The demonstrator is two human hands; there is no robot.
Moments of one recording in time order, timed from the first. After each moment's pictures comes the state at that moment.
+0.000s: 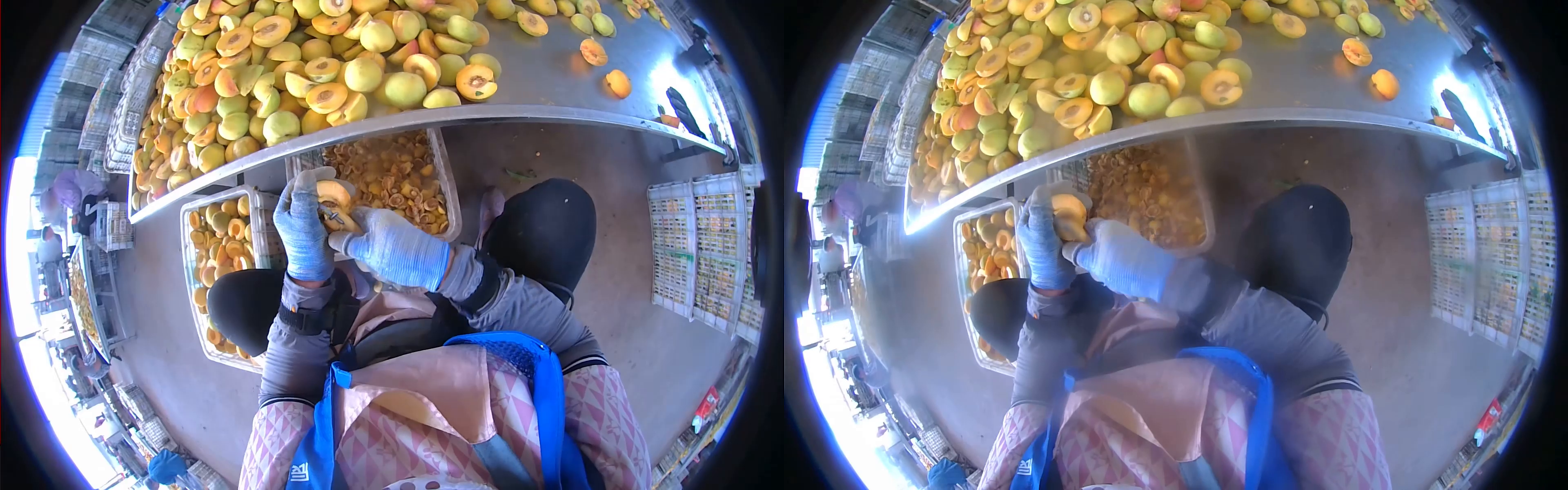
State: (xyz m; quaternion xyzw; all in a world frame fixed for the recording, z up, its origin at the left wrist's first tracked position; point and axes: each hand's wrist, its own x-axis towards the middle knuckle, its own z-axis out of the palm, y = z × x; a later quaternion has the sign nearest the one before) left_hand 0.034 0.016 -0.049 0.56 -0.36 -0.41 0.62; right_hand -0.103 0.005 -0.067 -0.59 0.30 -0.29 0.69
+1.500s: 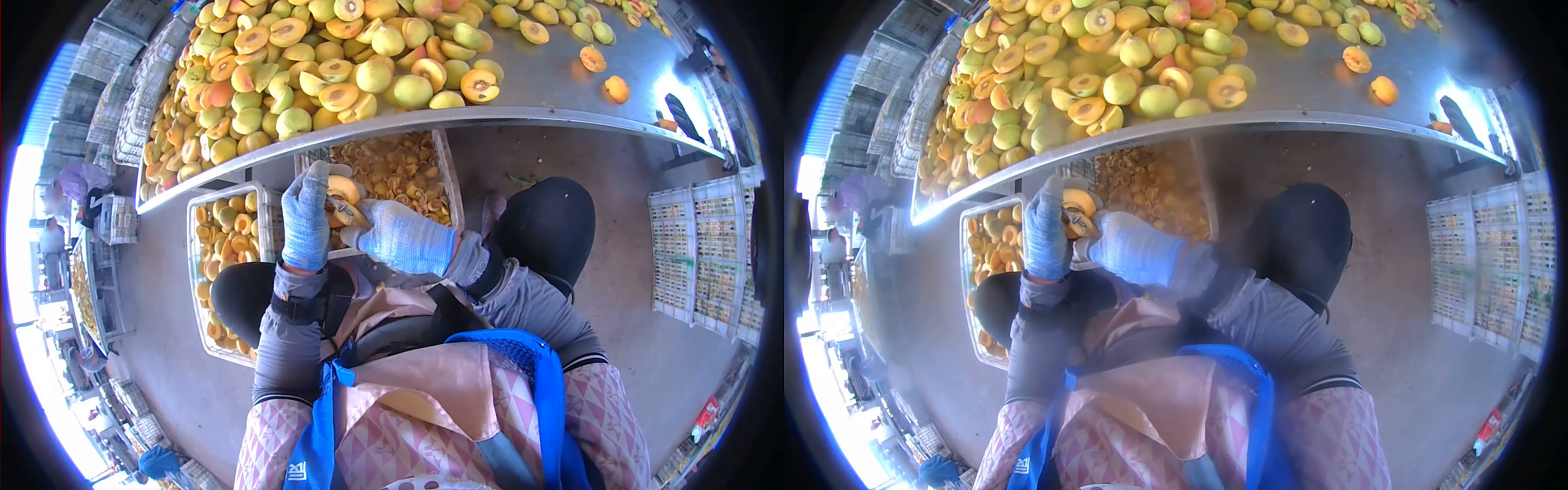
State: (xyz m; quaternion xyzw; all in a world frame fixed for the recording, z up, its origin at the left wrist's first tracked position) left_hand 0.048 0.020 -0.041 0.57 -0.40 -0.48 0.54; right_hand -0.116 0.000 -0.042 -0.67 0.28 -0.24 0.65
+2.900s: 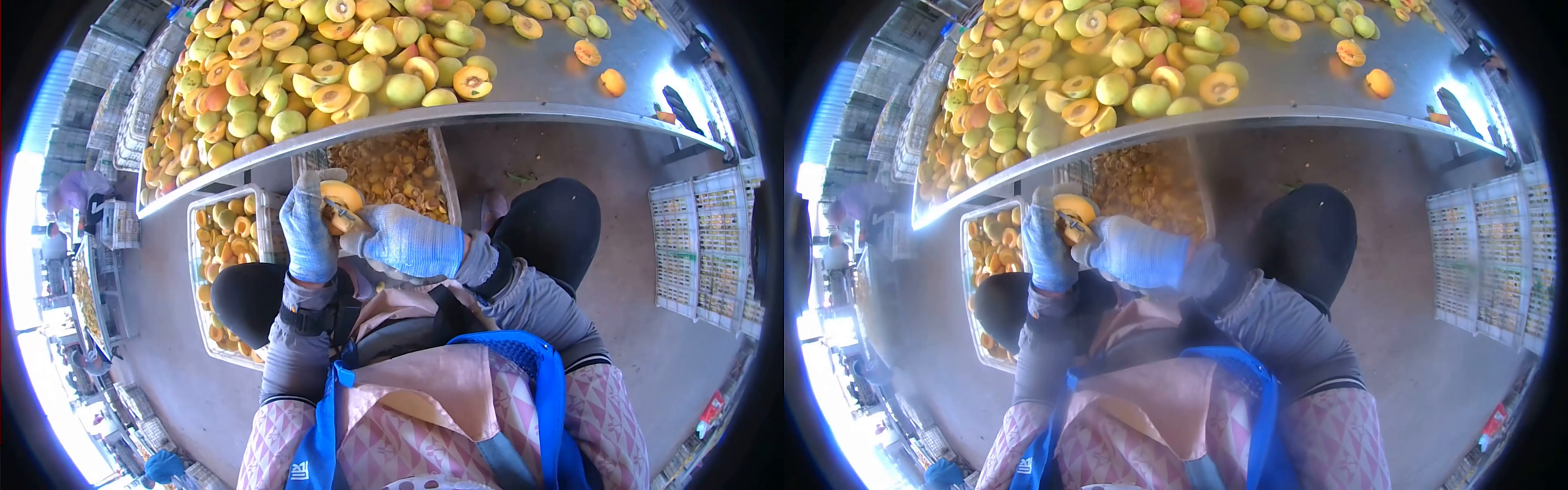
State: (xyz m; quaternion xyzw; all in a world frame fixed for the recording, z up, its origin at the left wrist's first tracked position) left_hand 0.022 0.035 -0.035 0.57 -0.41 -0.40 0.59; right_hand -0.129 0.005 -0.046 -0.62 0.26 -0.21 0.71
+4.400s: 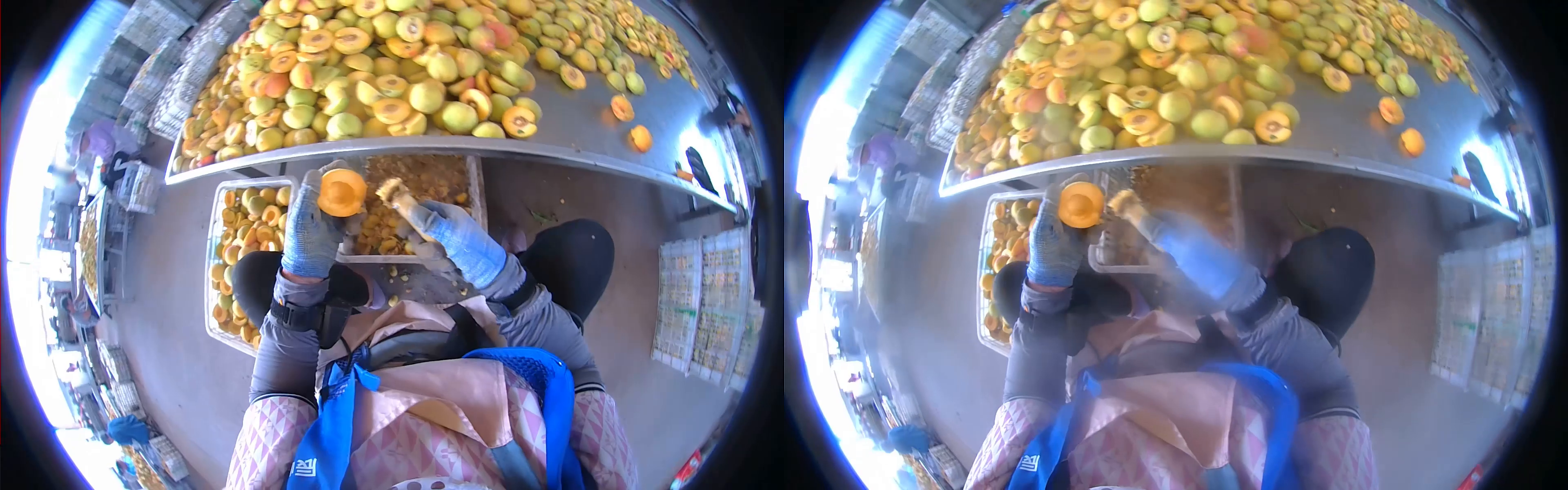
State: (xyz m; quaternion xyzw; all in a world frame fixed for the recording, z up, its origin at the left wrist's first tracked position) left_hand 0.086 0.043 -0.027 0.47 -0.25 -0.55 0.65; right_hand -0.139 0.002 -0.026 -0.43 0.26 -0.24 0.83
